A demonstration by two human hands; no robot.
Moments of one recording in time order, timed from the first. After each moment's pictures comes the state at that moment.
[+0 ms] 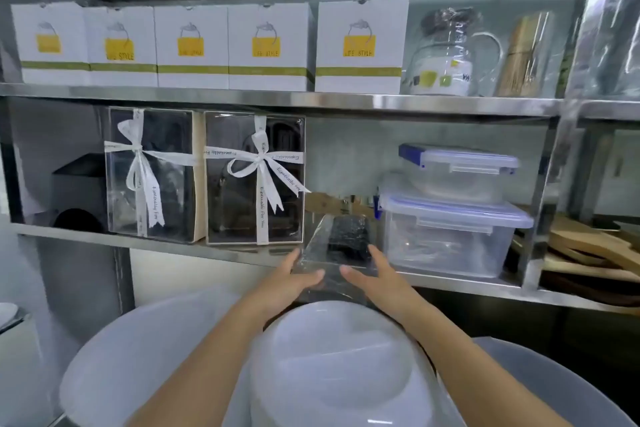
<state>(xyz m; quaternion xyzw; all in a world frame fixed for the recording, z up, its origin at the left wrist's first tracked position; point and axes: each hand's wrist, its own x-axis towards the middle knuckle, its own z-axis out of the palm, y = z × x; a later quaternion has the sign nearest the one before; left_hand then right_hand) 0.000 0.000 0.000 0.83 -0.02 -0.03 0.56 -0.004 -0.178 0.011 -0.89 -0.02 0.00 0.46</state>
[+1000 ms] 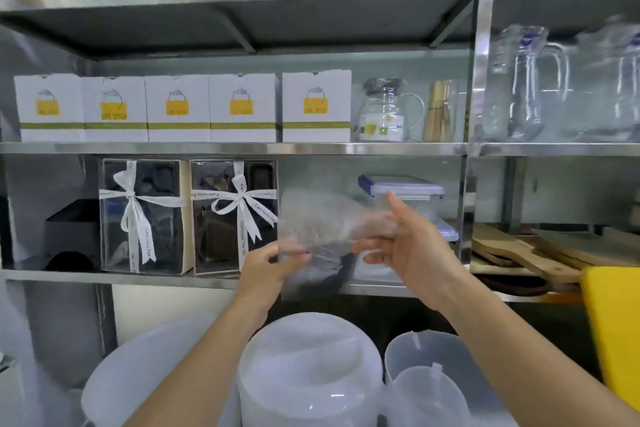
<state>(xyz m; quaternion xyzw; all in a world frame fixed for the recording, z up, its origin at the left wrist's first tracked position) -0.070 -0.034 0.072 0.68 -0.12 0.18 0.70 -0.120 -0.225 0.120 -0.65 -0.20 -0.07 0.73</state>
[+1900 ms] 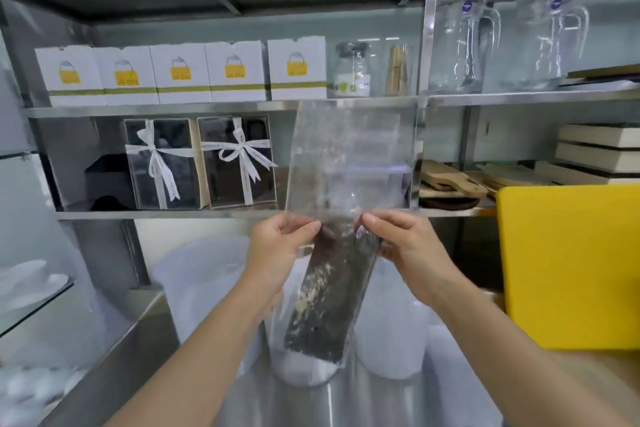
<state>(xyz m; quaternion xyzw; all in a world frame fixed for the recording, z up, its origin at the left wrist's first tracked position) -0.270 -0.065 0.077 0.67 -0.08 0.12 0.72 -0.292 -0.235 0.079 -0.67 -0.12 -0.11 0.73</state>
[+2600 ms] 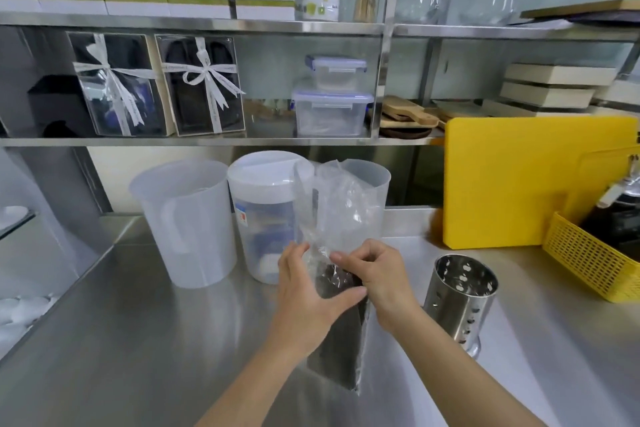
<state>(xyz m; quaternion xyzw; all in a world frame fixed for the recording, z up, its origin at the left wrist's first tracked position) -0.405 -0.093 -0.057 0.82 -0.12 0.05 0.56 -0.402 -0.215 -0.033 -0.66 0.06 -0.11 0.74</state>
